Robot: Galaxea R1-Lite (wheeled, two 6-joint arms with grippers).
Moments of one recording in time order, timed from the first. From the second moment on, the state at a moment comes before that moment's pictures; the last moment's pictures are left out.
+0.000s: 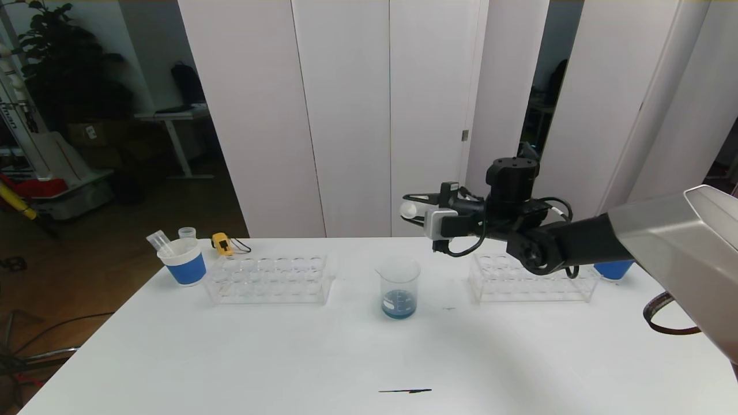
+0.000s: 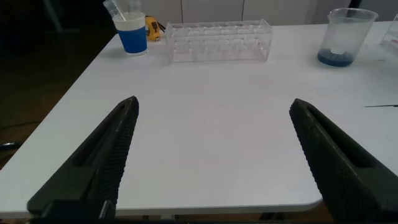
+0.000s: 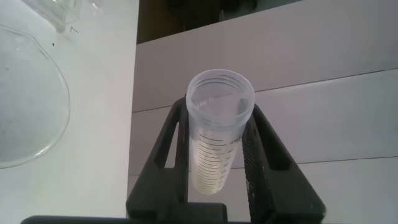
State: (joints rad) left arm 0.00 0.00 0.00 0.00 0.00 0.02; right arm 0.38 2.34 -1.61 -0.65 0.65 -1.30
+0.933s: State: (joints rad) left arm 0.00 0.00 0.00 0.00 0.00 0.02; right arm 0.38 2.36 -1.61 -0.65 0.71 -1.54
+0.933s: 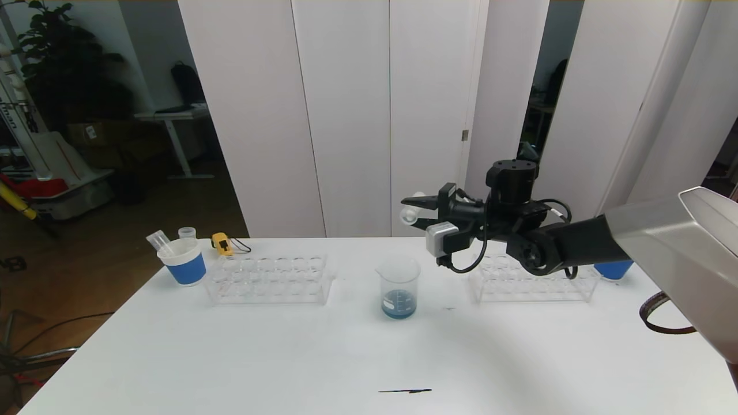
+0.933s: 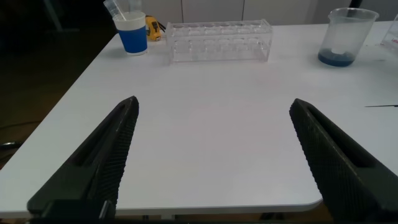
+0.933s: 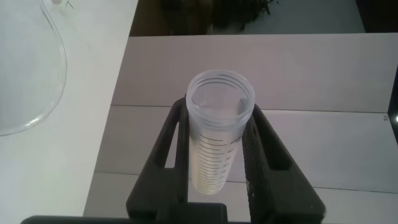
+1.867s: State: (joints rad) left arm 0.00 0.00 0.00 0.00 0.00 0.02; right arm 0.38 2.37 -1.63 -0.64 0.71 -1.62
